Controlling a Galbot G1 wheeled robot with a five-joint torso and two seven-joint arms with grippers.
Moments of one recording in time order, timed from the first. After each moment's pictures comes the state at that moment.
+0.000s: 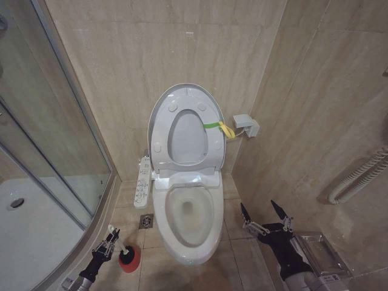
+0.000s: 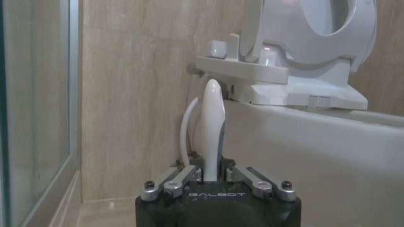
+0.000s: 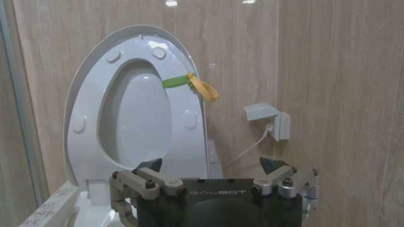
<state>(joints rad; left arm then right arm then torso) 1.06 -1.16 -0.50 -0.67 -0.71 -0.82 0.86 -1.91 1.51 0.65 2.47 0.17 -0.03 -0.10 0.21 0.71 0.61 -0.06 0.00</state>
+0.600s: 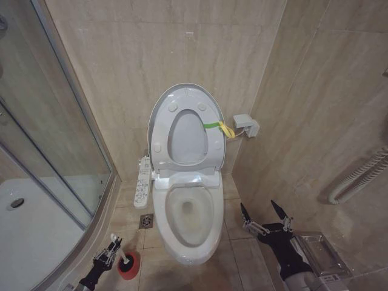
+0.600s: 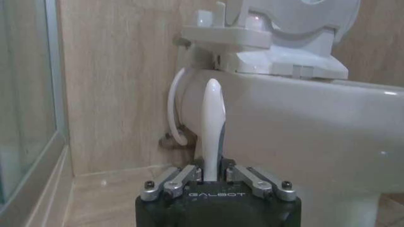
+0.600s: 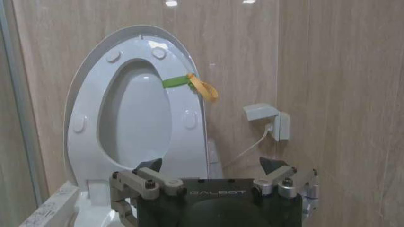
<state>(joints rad) 1.05 -1.16 -0.50 -0.59 -0.62 -0.82 0.88 -1.91 1.51 0.65 2.47 0.17 -0.03 -0.10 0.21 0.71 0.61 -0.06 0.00</state>
